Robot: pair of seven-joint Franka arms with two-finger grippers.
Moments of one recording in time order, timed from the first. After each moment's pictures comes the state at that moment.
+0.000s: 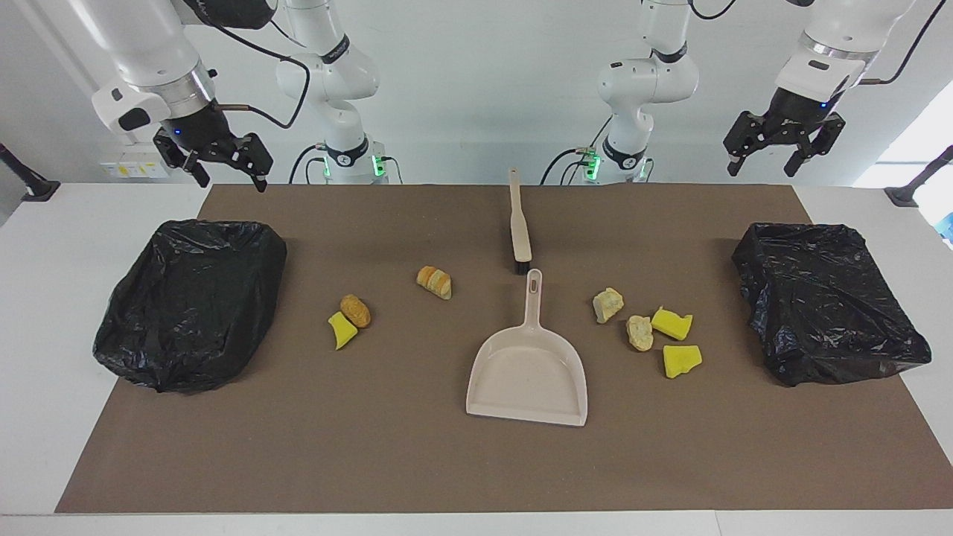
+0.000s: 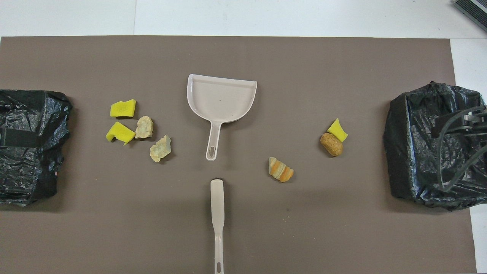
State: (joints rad) left arm 0.01 -0.17 -0.06 -1.66 -0.01 1.58 0.03; right arm 0.00 0.00 -0.03 -1.51 -0.02 1.45 0.07
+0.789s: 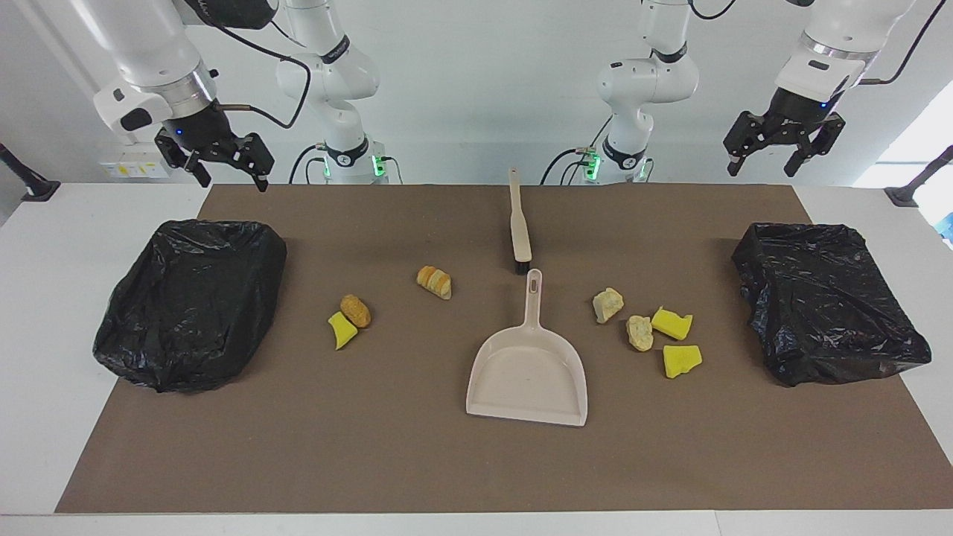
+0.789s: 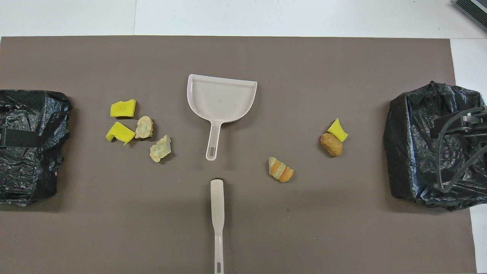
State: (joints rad) left arm 0.01 -0.17 -0.06 -1.66 -0.01 1.58 0.03; right arm 0.00 -0.01 -0.03 -1.52 -0.02 1.45 0.07
